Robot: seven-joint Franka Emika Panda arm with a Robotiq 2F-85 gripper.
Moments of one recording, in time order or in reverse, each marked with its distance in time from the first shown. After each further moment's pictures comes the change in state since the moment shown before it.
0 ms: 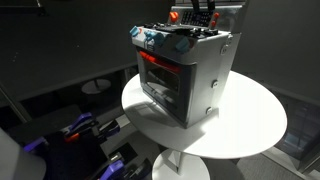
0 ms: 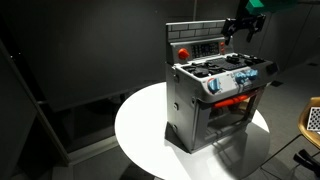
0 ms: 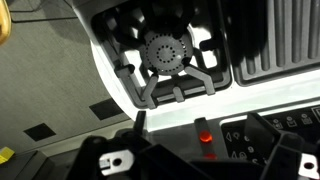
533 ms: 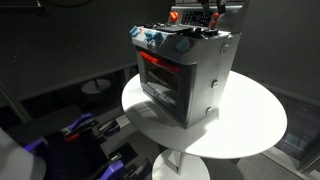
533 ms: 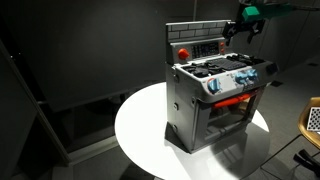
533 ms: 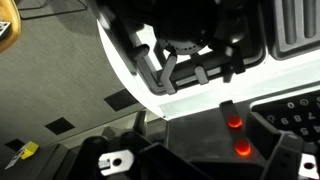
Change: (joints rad) arm -0.001 0.036 -0.035 0.004 -0.086 0.065 0.110
